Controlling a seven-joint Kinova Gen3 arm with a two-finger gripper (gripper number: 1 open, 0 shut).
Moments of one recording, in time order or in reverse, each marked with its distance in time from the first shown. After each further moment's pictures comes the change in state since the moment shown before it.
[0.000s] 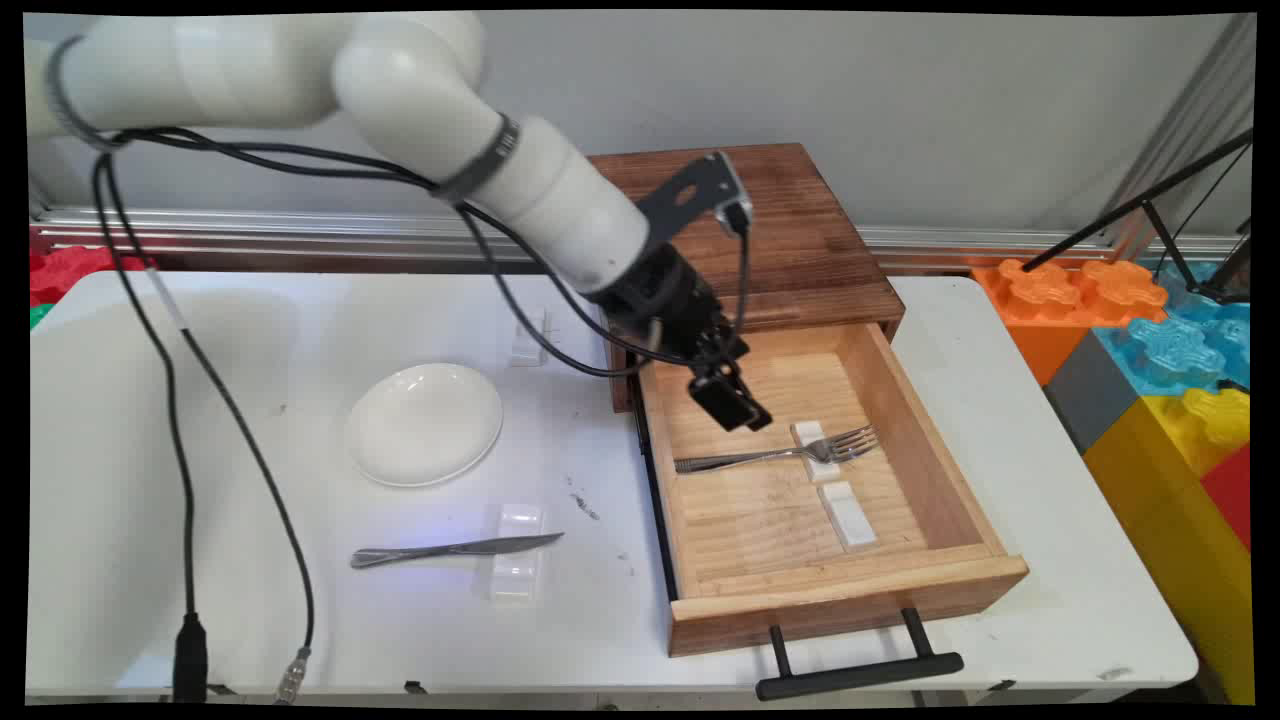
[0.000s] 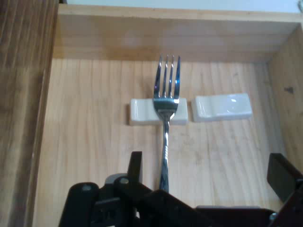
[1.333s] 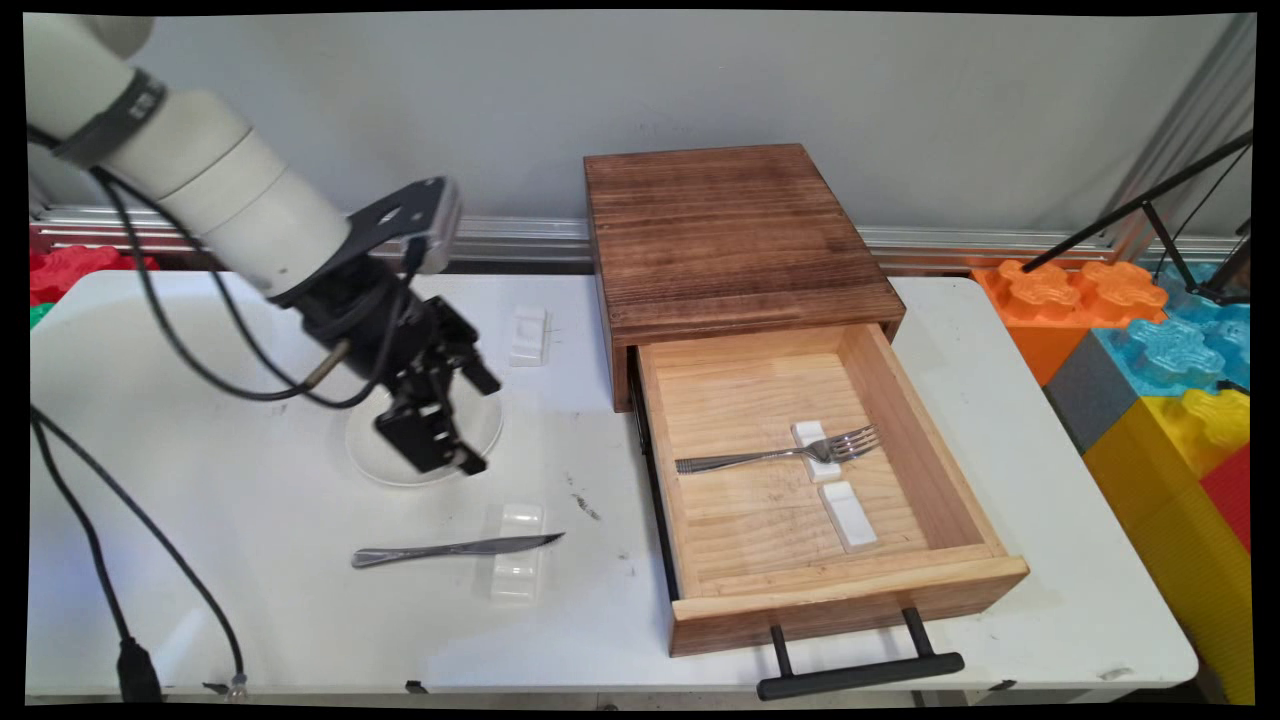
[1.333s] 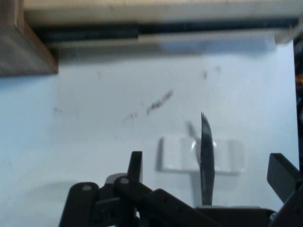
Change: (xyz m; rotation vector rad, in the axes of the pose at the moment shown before) arm -0.139 0.009 -0.139 -0.021 -0.236 0.048
